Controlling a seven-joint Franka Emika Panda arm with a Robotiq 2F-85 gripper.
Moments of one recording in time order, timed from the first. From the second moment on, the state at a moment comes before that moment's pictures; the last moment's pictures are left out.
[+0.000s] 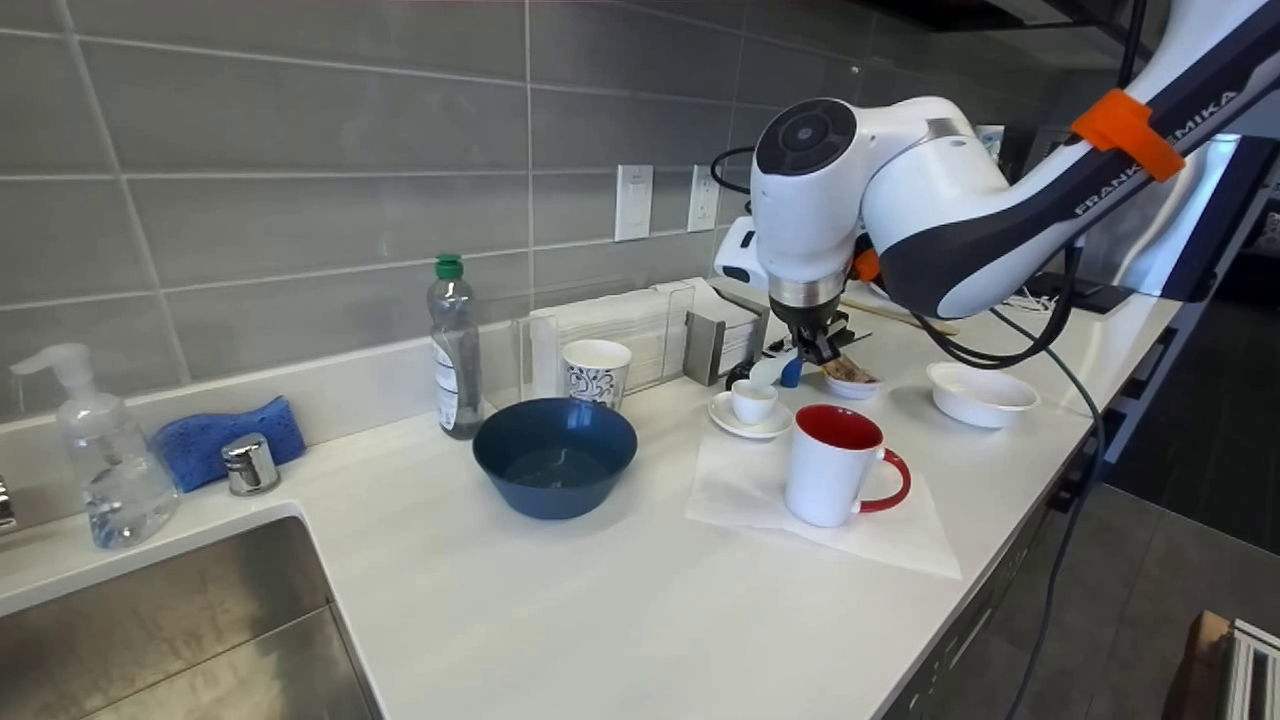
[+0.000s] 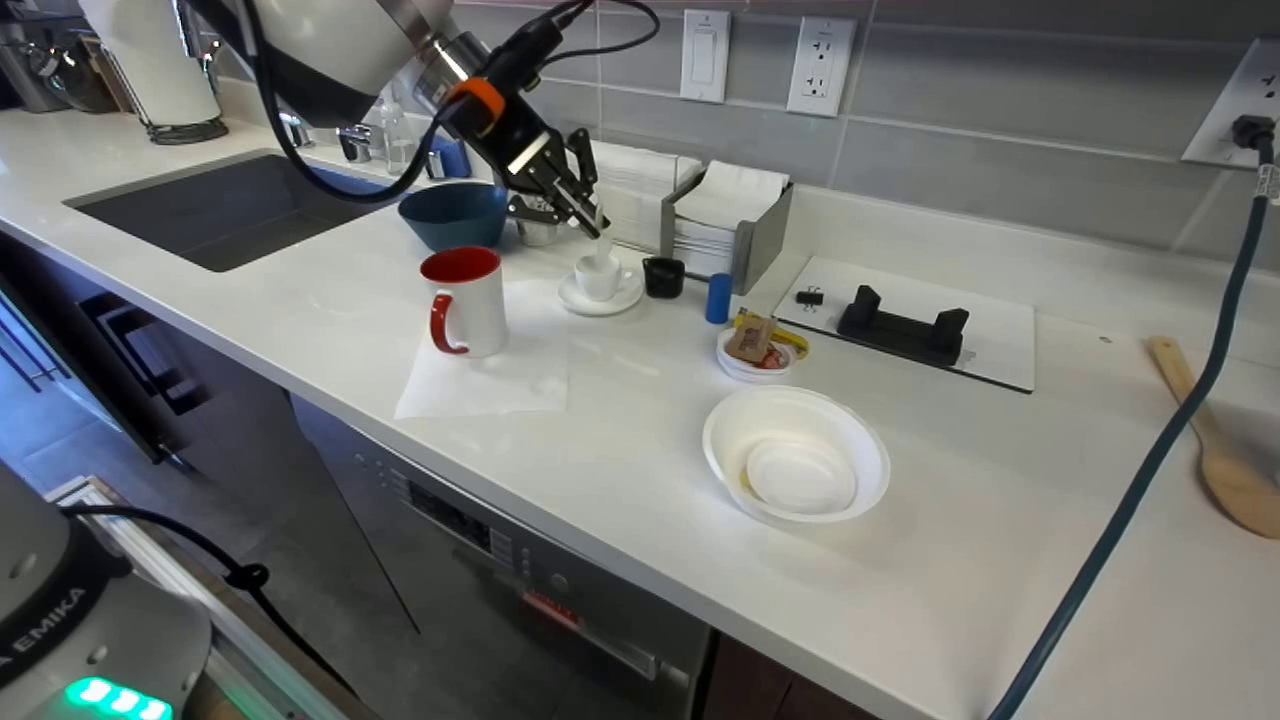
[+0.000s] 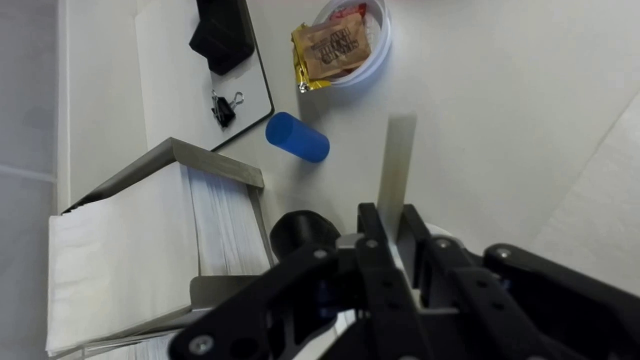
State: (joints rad) arm 0.03 0.07 0.04 -2.35 -1.15 2.32 -0.16
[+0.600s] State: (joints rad) arm 0.02 0.07 0.03 -2.35 -1.12 2.35 -0.14
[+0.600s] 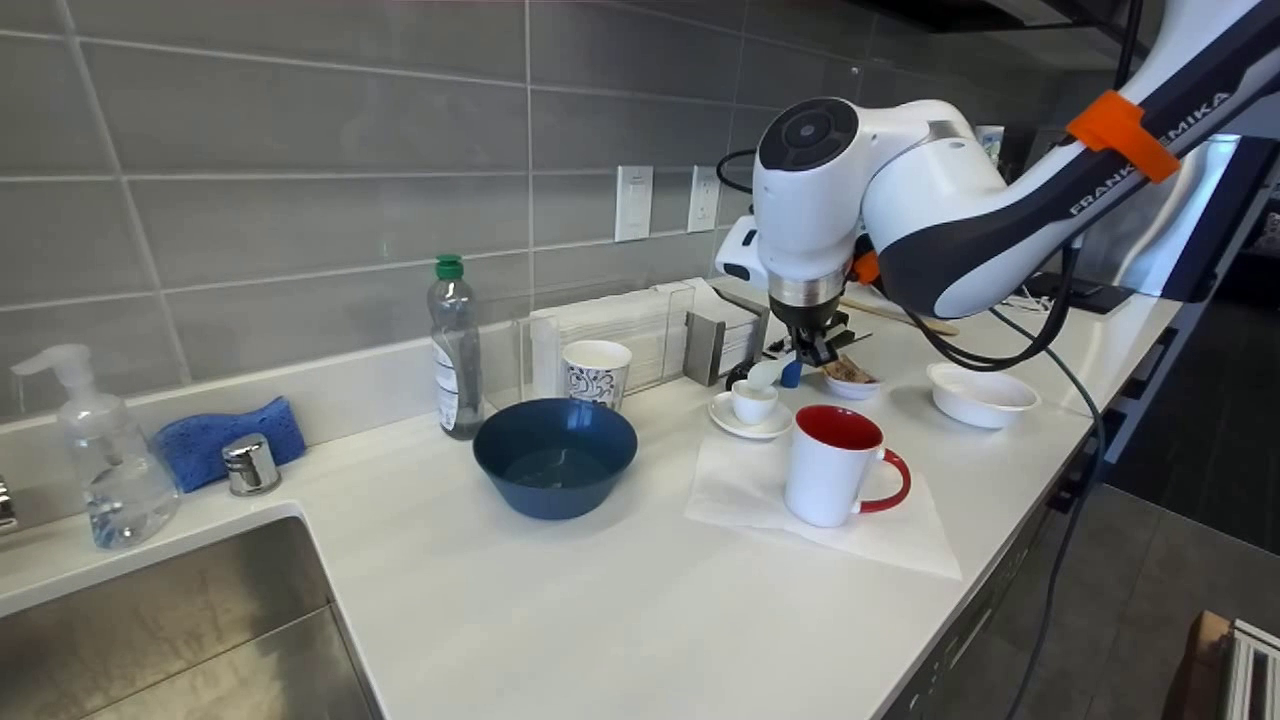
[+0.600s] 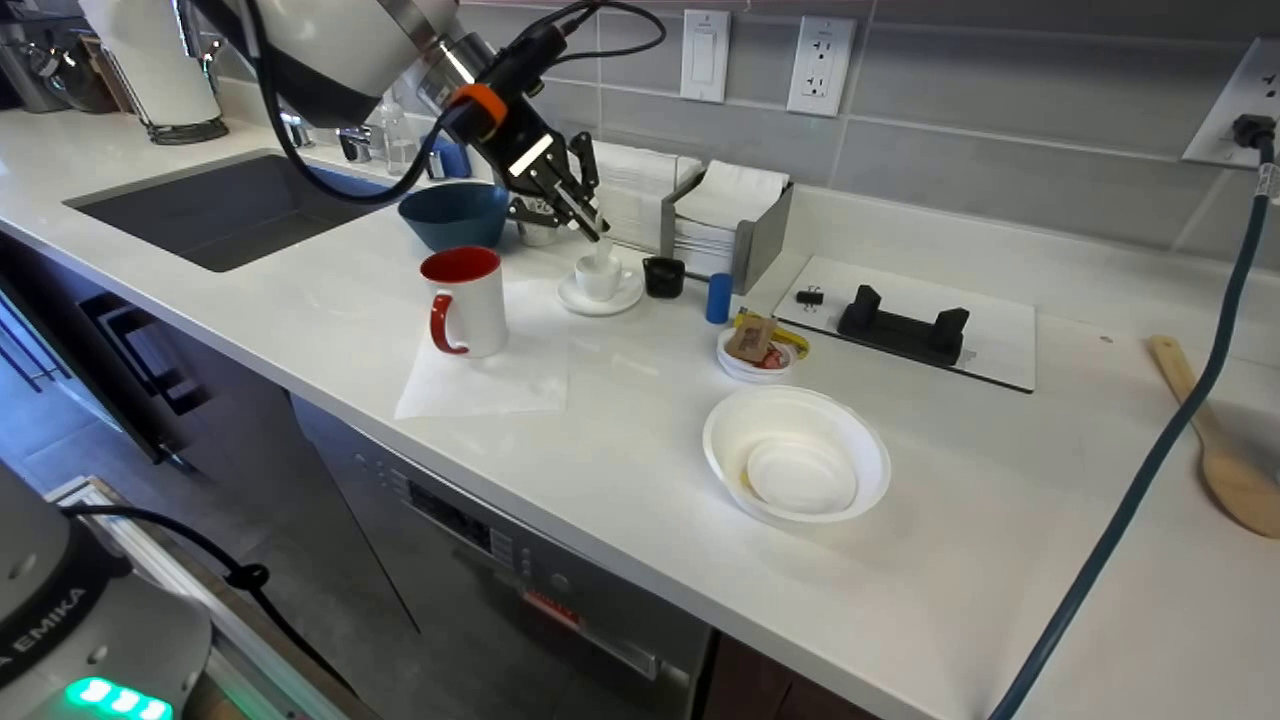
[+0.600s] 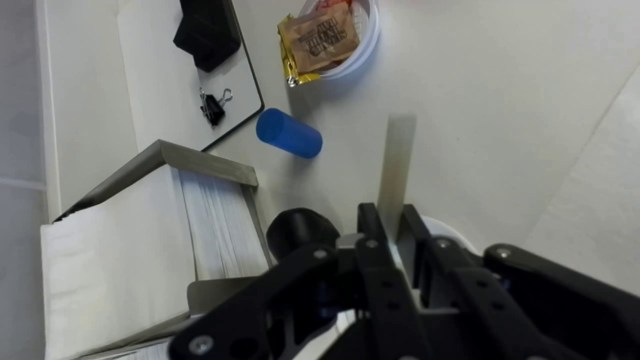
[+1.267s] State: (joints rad) arm 0.00 0.01 0.00 -2.35 -0.91 2.39 -0.20
